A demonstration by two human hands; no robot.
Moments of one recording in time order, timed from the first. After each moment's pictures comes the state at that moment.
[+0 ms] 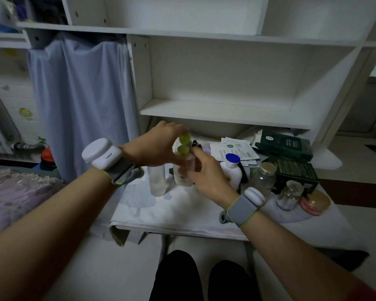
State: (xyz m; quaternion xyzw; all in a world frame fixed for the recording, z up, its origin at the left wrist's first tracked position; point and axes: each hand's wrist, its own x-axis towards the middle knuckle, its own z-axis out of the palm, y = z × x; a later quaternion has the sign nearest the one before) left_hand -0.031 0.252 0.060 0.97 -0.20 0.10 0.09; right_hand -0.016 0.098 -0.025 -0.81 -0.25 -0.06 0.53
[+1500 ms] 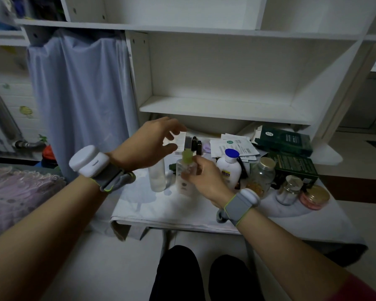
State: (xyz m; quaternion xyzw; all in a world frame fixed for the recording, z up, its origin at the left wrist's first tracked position) left_hand -0.044 0.262 0.051 0.94 -0.23 0.19 0.17; right_hand -0.007 0.100 -0.059 -0.80 -0.15 0.00 0.58
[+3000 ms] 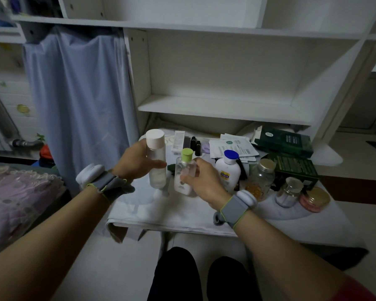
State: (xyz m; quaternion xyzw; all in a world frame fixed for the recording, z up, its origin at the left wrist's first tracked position) left_hand -0.018 0.281 -0.005 0.91 0.05 0.07 0.39; right_hand -0.010 0.102 -0.050 -0.85 -0.10 -0.01 0.51
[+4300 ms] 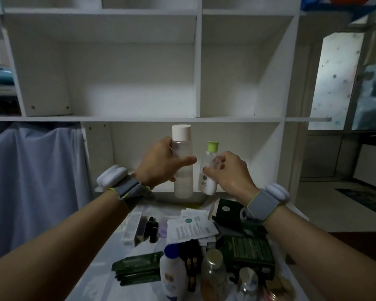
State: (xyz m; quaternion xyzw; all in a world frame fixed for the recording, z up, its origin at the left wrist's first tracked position) left_hand 0.067 0.108 0.167 0.86 -0.15 0.19 0.45; right_hand 0.078 -0.067 0.134 -0.86 -0.05 -0.22 0.46
